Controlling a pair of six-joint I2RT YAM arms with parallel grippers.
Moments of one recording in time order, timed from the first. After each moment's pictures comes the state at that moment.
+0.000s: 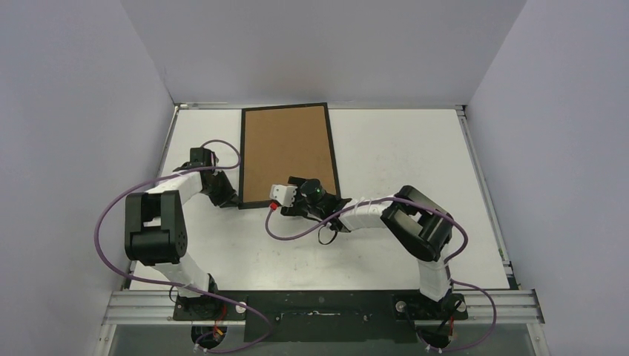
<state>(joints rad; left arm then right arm) 0.05 1.68 0.94 -0.48 0.25 -0.51 0.91 1.92 0.99 0.43 0.08 -0.72</state>
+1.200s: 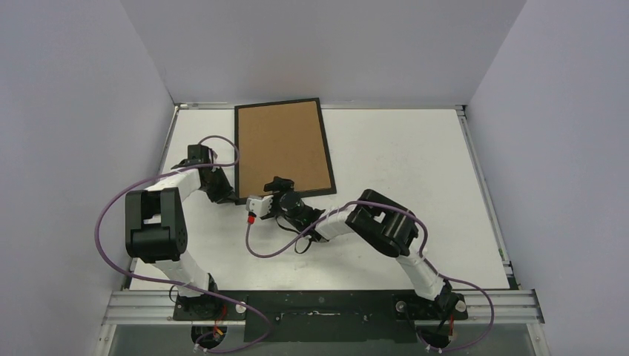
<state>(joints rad) 0.06 1.71 0.98 -0.48 0.25 -0.45 1.02 2.19 1.16 0.76 0.23 -0.96</state>
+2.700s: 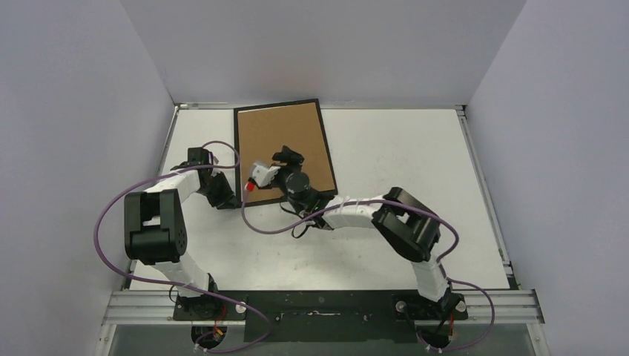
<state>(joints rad) 0.08 1.69 0.97 -0.53 0.26 -0.45 1.02 2.06 1.22 0.77 0.41 -0.89</state>
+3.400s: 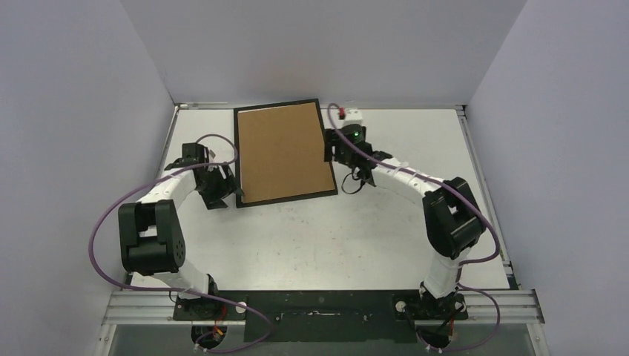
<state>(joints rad) 0.08 1.60 0.99 -0.61 0.29 -0.44 0.63 1.80 1.26 0.06 0.28 0.17</state>
